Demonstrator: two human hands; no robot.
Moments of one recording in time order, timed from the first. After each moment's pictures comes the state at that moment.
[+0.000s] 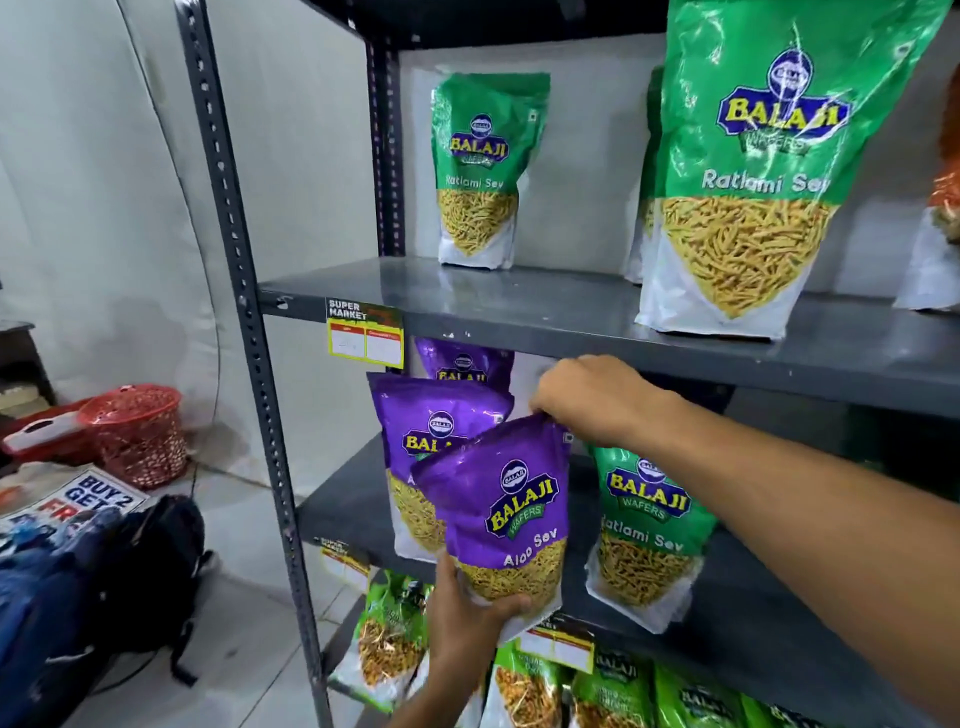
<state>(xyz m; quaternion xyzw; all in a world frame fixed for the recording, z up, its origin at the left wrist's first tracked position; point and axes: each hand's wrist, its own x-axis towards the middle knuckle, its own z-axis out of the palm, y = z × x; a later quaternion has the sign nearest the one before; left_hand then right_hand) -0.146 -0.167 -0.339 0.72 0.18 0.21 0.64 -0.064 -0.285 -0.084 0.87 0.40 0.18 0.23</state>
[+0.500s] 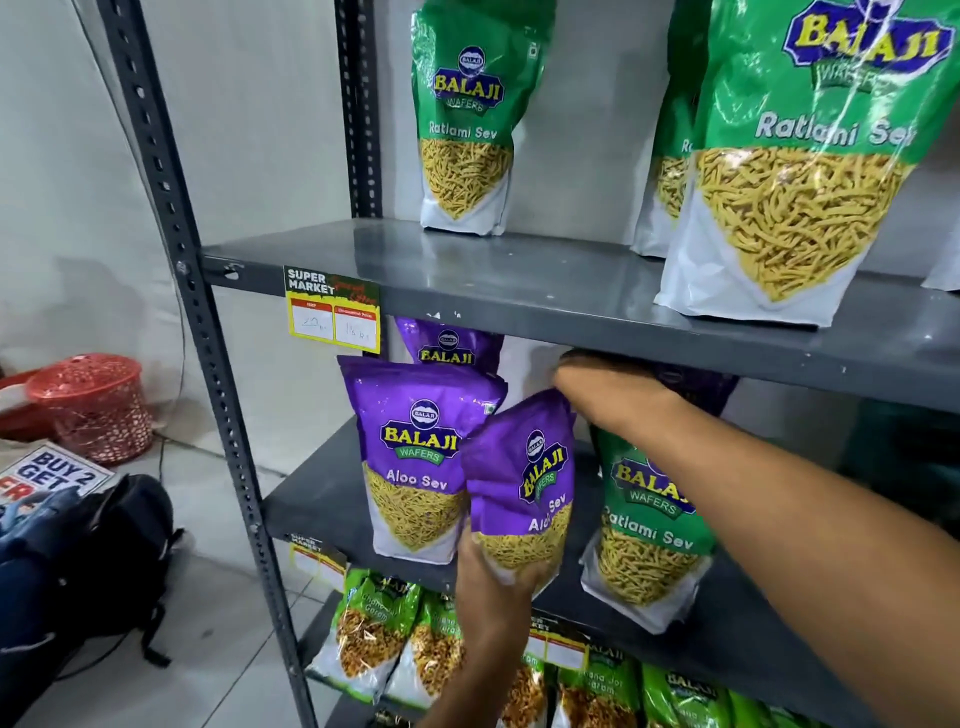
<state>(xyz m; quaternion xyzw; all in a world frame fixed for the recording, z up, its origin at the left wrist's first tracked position) -0.086 -0.203 -0.351 0.72 0.26 0.19 0.61 0.012 -0.281 -0.117 0.95 0.27 0.10 0.09</state>
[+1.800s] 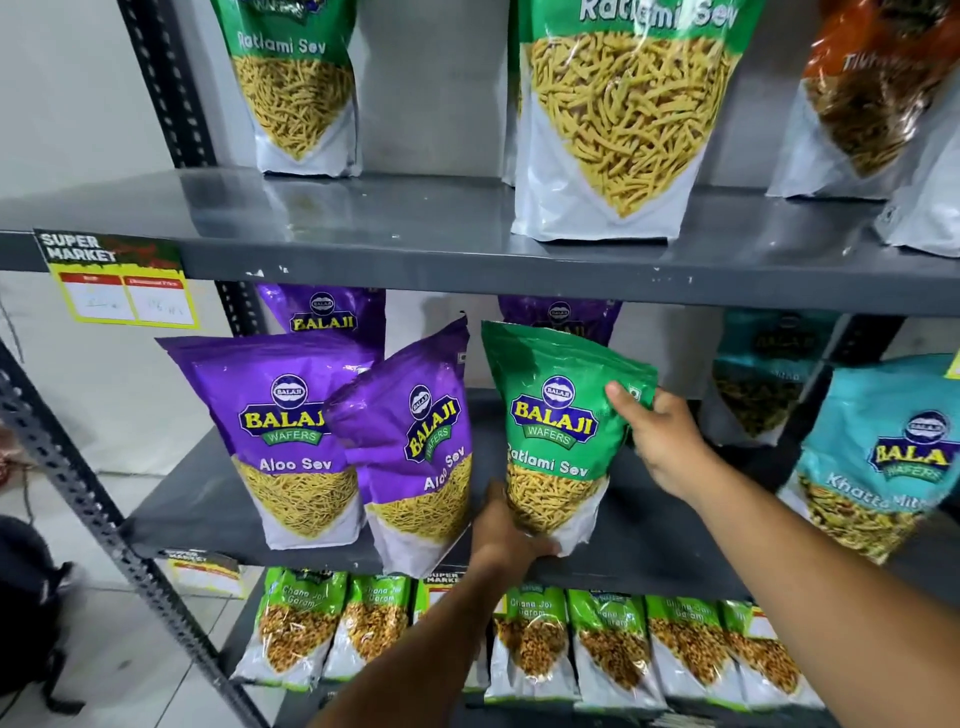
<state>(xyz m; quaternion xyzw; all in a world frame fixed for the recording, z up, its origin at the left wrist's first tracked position) -0.029 -0.282 -0.363 0.83 0.06 -0.04 0.55 0.009 -0.453 -0.247 0.69 0.00 0.09 -0.72</state>
